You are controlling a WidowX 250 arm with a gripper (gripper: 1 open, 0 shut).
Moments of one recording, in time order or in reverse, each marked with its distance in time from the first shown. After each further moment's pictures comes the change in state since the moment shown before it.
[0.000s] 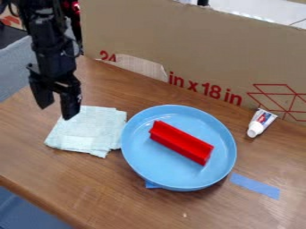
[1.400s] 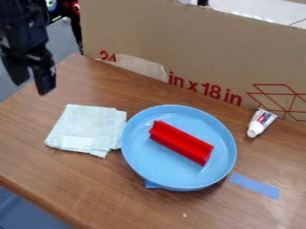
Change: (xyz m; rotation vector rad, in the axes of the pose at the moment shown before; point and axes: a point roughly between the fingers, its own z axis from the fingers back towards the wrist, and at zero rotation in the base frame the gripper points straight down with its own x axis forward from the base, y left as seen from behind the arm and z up) arm -0.005 0.039 0.025 0.017 -0.061 0.041
